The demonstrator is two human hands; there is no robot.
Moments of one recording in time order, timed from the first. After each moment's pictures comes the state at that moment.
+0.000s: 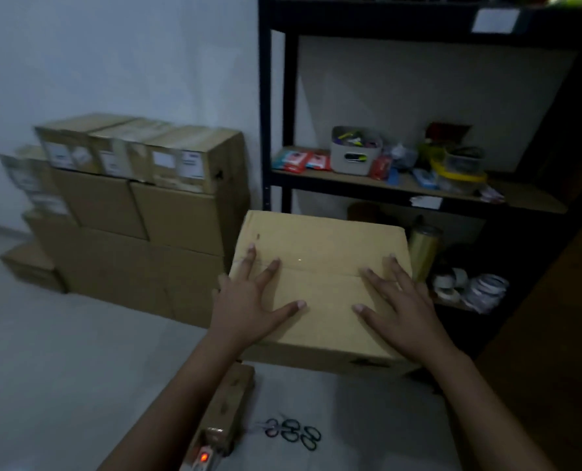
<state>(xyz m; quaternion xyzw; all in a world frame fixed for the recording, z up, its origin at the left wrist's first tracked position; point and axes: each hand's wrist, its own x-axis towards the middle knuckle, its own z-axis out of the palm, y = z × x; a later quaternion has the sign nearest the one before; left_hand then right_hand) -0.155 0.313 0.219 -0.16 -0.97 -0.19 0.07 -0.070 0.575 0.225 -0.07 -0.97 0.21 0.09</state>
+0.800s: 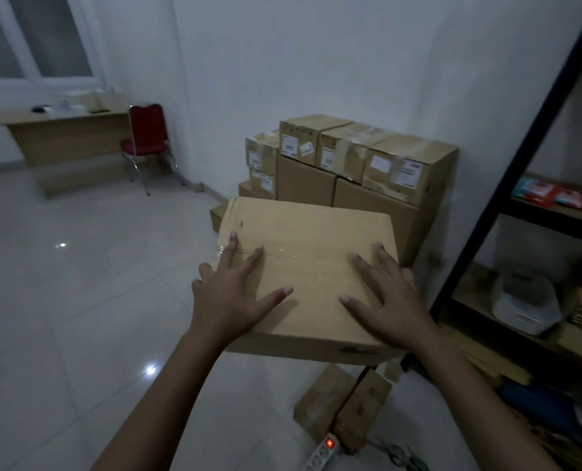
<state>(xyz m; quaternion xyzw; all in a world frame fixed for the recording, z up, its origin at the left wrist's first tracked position) -0.075 -0.097 0.238 0.11 -0.97 -0.15 0.16 -0.142 0.170 0.238 0.19 -0.95 0.25 0.01</state>
